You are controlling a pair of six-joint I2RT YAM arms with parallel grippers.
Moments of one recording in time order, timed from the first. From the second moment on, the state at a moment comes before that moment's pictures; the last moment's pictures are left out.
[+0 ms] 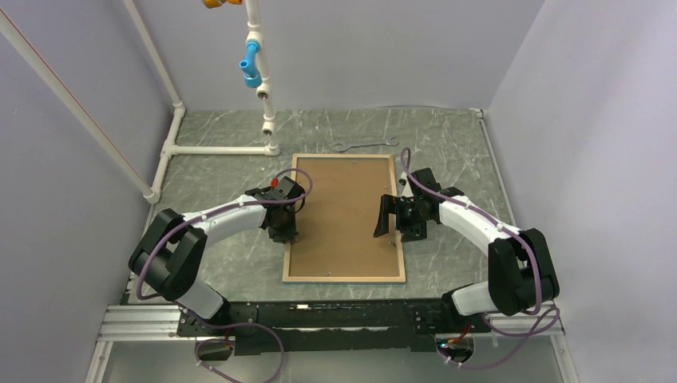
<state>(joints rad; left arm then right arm) -0.62 1.55 0.88 -0.59 -0.08 -0.69 0.33 1.39 0.79 -0.58 -0.34 0.42</state>
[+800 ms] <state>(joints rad) -0.52 1.36 0.76 -0.51 0.03 -0.70 0.43 1.48 0.85 -0.62 -0.23 0.41</state>
